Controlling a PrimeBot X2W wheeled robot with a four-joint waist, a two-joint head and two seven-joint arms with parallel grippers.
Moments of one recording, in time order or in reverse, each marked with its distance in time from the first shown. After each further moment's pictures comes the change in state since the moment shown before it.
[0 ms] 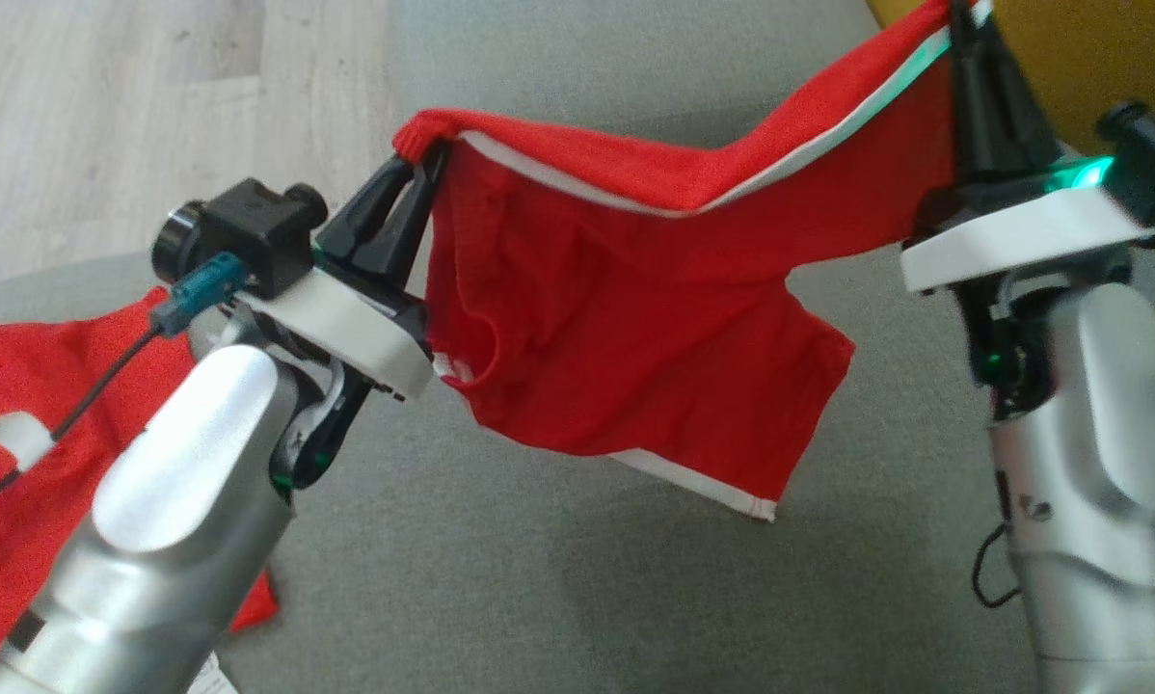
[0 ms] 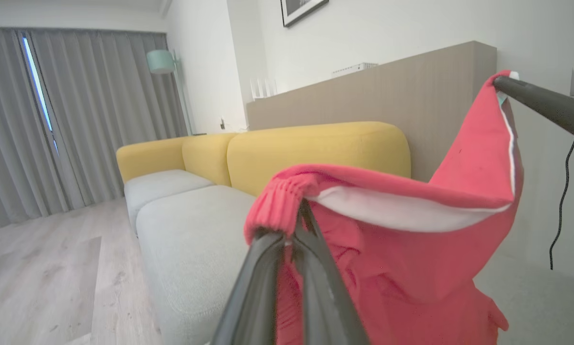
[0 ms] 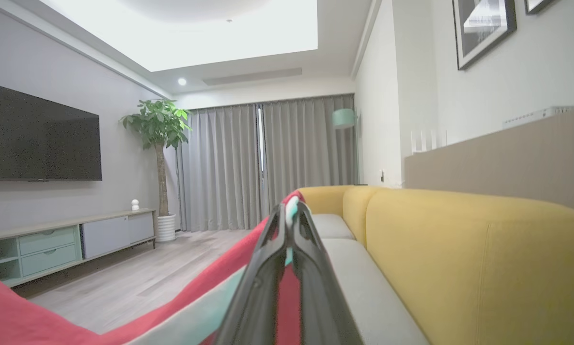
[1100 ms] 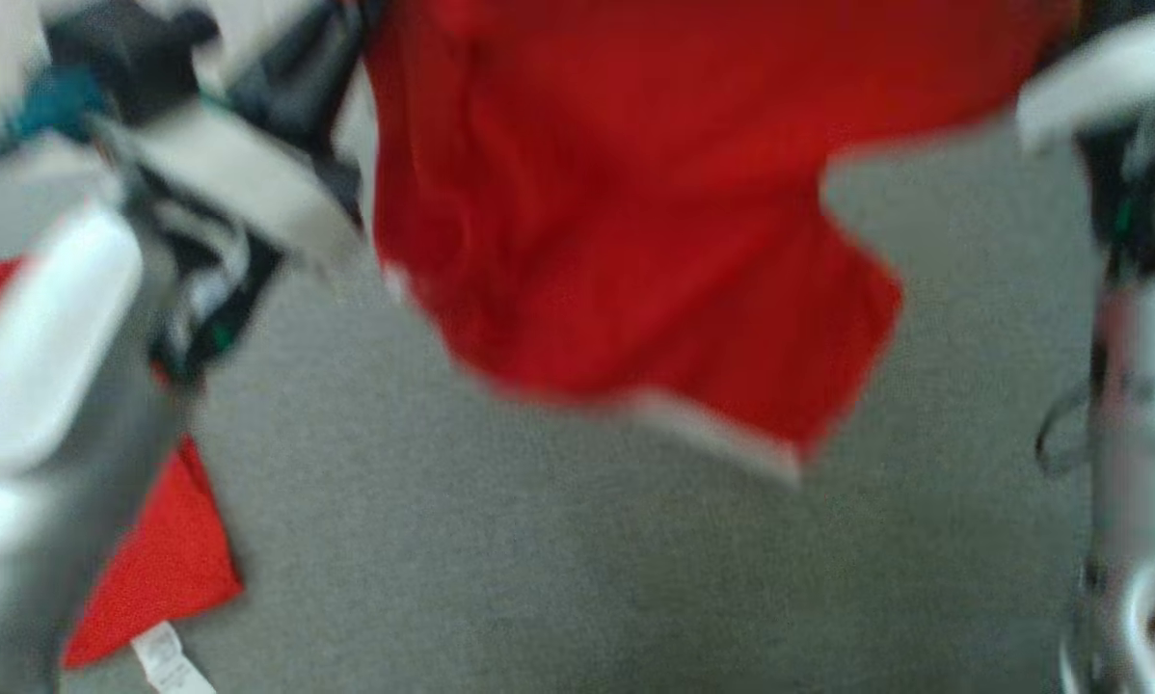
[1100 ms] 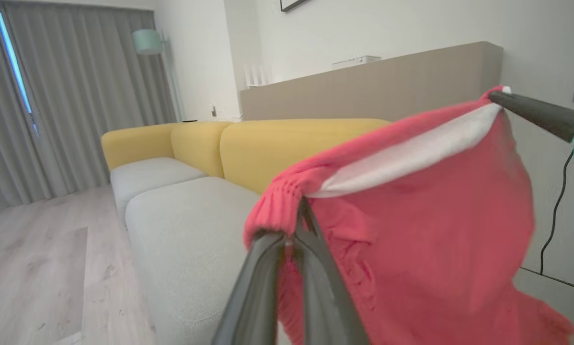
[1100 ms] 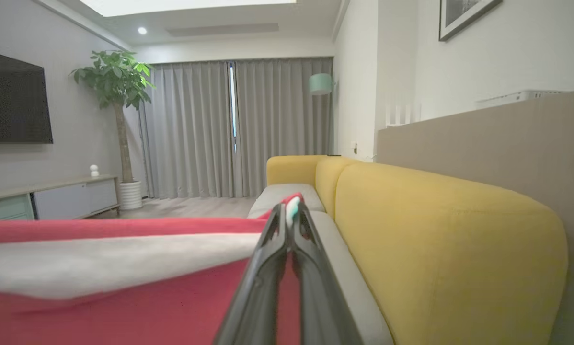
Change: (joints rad) left arm -0.114 0.113 0.062 -0.233 -0.105 0.024 0.232; right arm -0.131 -0.035 -0.104 -0.133 -0.018 0.000 0.293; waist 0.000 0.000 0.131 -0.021
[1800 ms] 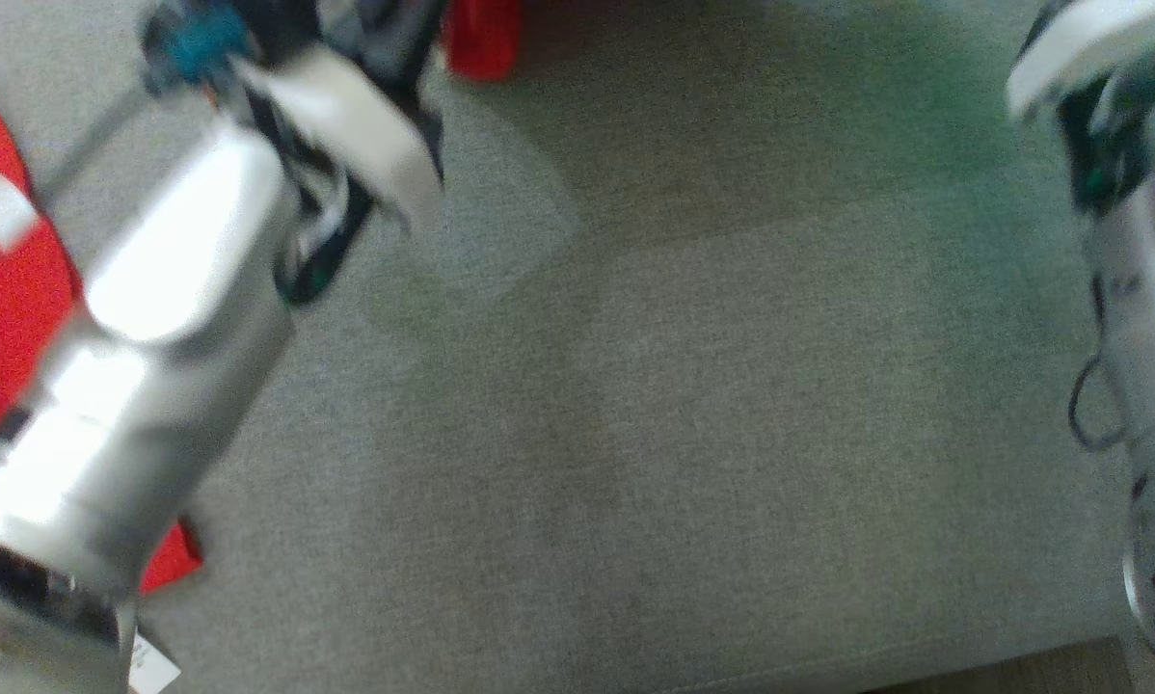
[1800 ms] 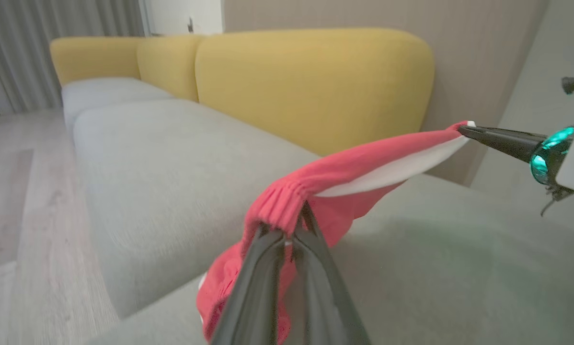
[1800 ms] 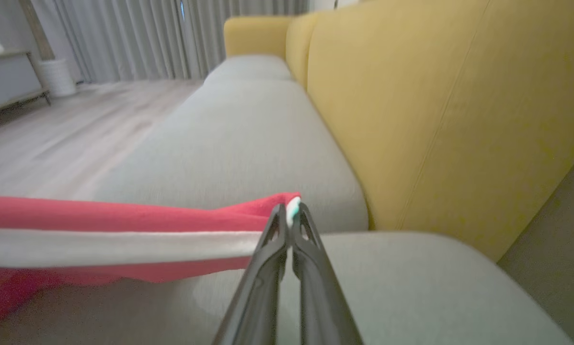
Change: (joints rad) left arm -0.324 -0.162 -0.261 0.575 -0.042 -0.095 -0.301; right arm -0.383 -0.086 0.045 0.880 -0.056 0.000 -0.376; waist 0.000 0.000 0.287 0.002
